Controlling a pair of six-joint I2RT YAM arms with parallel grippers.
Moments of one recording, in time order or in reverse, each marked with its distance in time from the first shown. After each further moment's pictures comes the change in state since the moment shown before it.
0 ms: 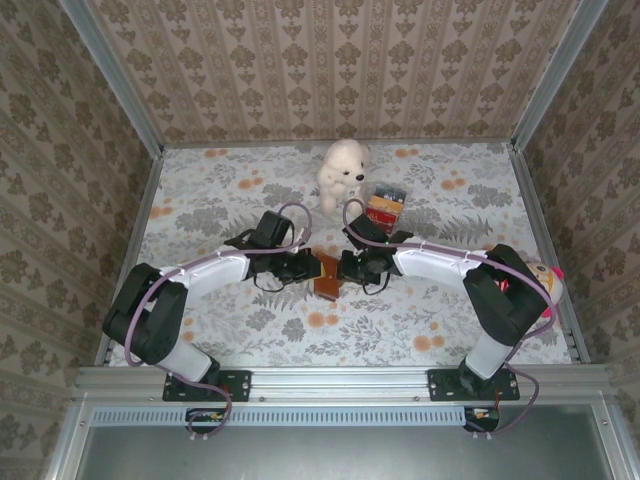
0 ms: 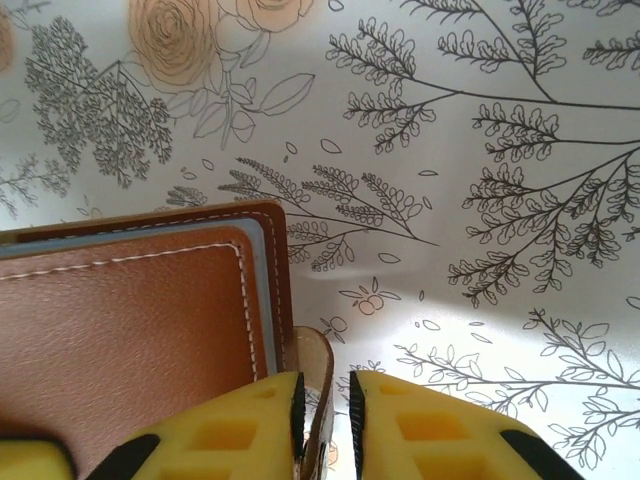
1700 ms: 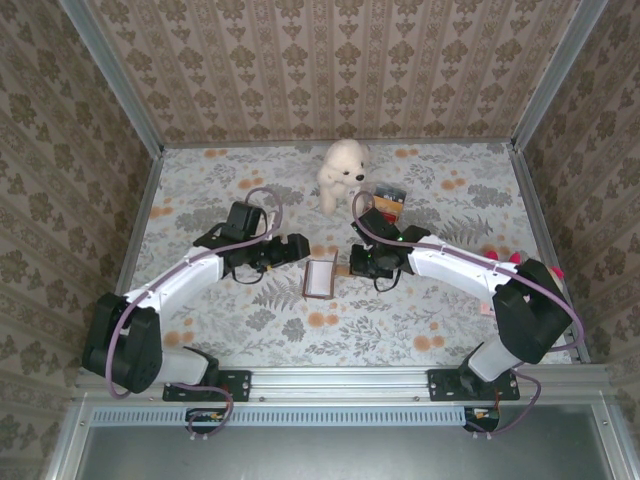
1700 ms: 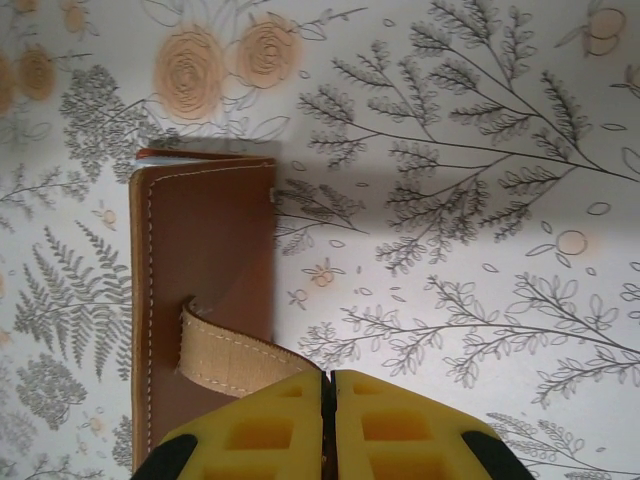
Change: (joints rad) left arm 0.133 -0.176 0.011 -0.126 -0.119 0.076; right arm -0.016 -0.141 0.023 -0.161 0.111 -0.070
